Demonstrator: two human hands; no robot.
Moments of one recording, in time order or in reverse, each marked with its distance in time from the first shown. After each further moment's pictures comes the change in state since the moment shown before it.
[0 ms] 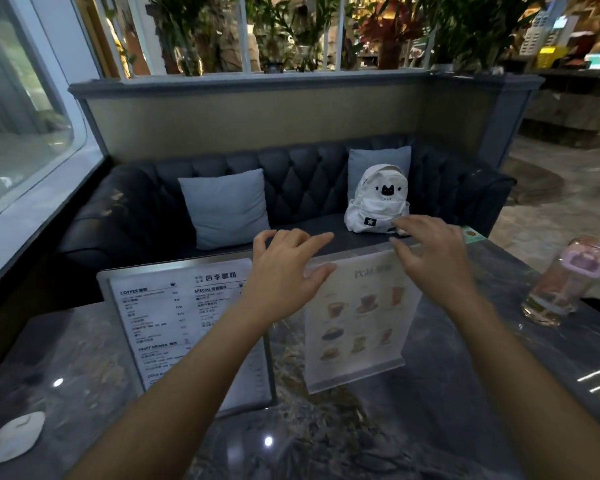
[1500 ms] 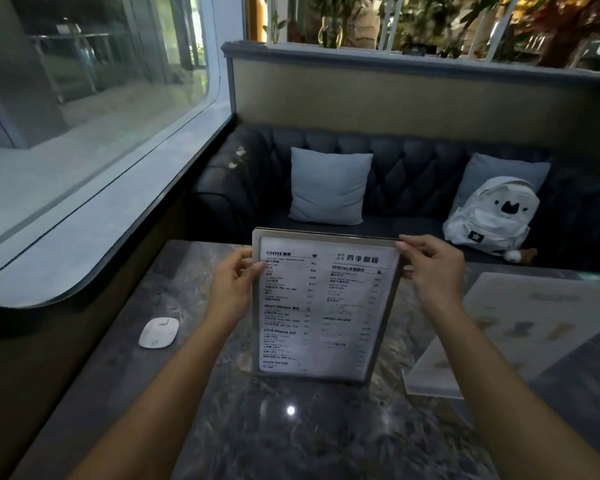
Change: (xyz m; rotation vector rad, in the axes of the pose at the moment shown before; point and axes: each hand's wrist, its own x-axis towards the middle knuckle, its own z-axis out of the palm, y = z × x) left_hand -0.169 -0.186 -0.075 -0.743 0.369 -0.800; right_hand -0.006 -0.169 0.132 0.875 -0.174 0.487
